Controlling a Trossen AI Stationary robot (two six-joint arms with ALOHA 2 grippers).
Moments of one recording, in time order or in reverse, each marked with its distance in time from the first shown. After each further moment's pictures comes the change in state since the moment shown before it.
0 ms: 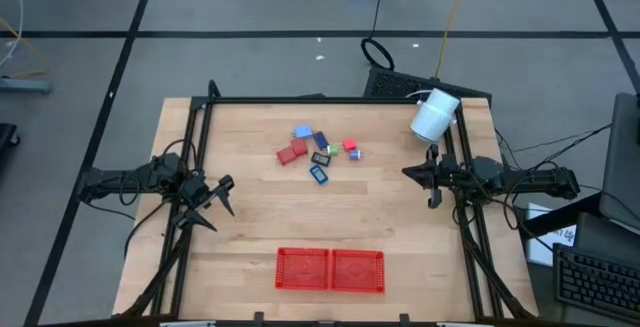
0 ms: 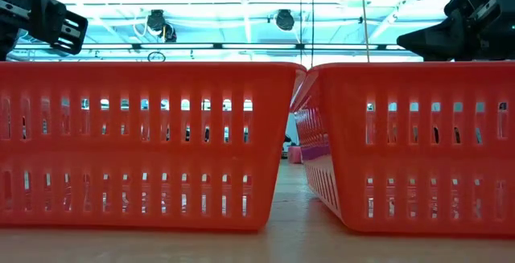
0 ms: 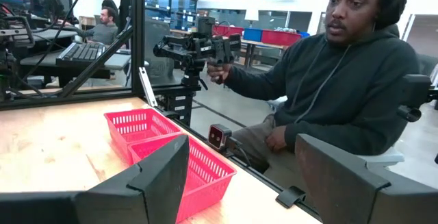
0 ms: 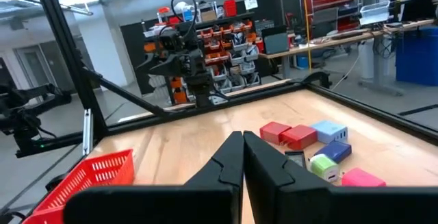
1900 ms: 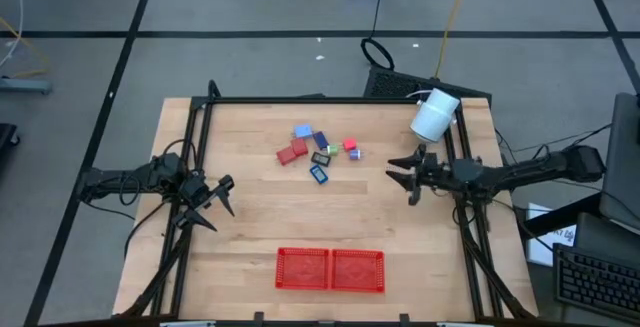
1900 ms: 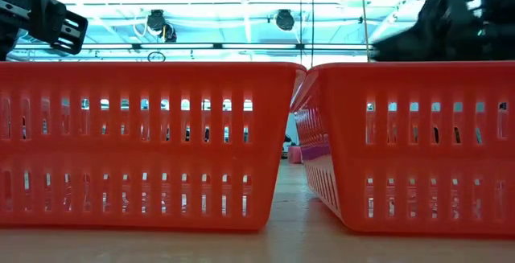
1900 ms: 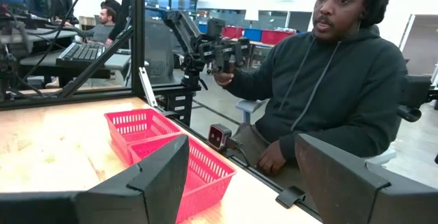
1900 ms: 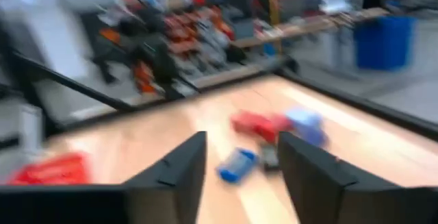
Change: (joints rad) left arm 0.000 0.000 0.000 0.000 0.000 0.000; right arm 0.001 0.678 0.003 0.598 0.148 0.003
